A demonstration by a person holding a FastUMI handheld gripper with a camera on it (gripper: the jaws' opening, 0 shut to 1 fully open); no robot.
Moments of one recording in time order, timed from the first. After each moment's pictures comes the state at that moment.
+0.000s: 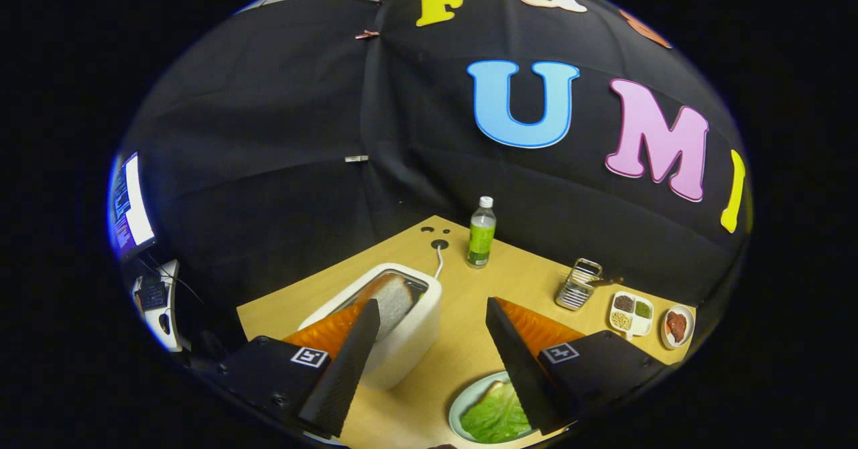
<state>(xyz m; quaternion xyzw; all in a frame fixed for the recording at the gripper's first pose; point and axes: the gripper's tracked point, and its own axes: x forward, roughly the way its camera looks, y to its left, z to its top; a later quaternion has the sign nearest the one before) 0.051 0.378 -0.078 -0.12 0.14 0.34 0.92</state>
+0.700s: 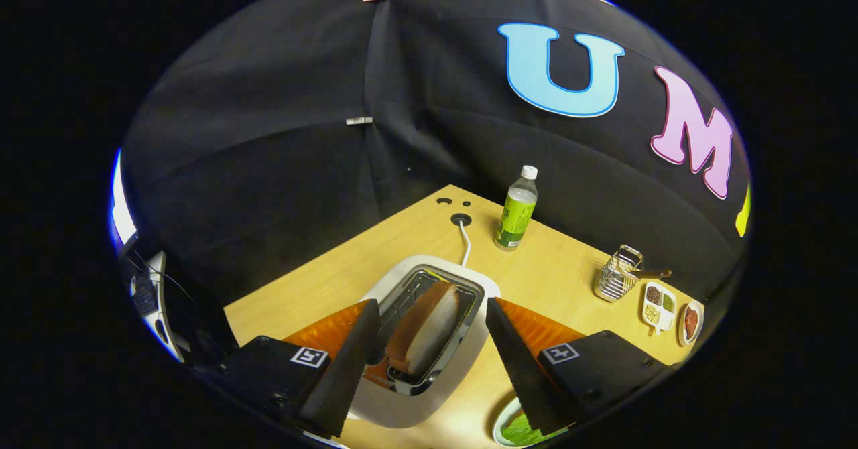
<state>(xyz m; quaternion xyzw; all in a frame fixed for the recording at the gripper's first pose) 0.092 0.453 -0.153 -0.17 0.21 0.30 0.92</state>
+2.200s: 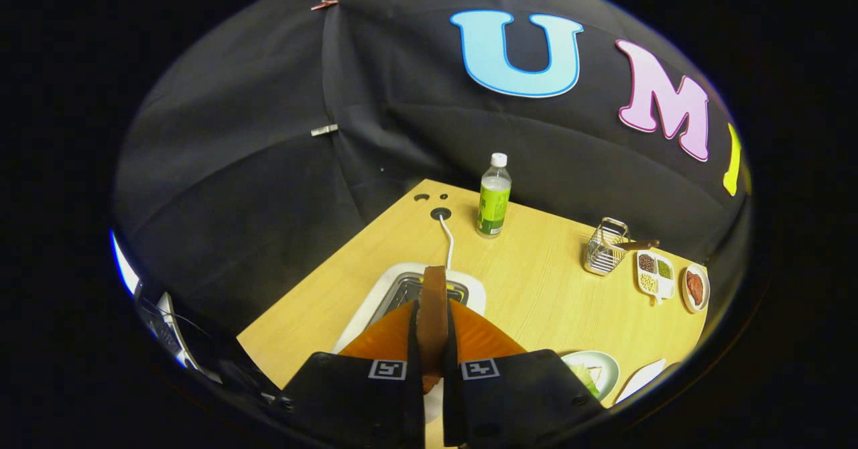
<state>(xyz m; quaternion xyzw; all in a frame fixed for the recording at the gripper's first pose) 0.094 0.444 -0.117 -0.08 0.24 0.25 0.93</state>
